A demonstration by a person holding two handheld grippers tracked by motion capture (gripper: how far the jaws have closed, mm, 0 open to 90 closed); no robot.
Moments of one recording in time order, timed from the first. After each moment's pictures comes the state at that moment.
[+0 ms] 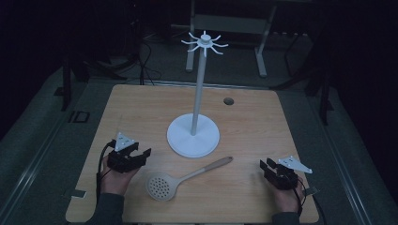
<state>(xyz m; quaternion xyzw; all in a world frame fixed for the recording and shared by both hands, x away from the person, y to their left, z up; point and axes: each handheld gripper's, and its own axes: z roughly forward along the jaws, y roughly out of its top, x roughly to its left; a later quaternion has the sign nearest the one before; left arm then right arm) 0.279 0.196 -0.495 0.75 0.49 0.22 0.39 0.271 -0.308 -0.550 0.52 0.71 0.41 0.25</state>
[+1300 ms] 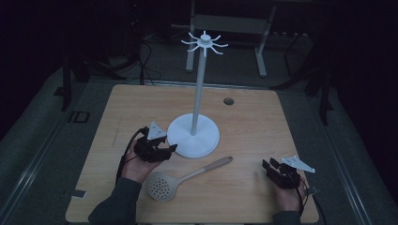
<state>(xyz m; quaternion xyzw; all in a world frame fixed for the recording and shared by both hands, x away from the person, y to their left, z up) 0.304 0.126 -0.462 0.82 0.38 0.19 0.37 0.276 -0.319 -0.556 0.54 0.69 0.41 0.25</state>
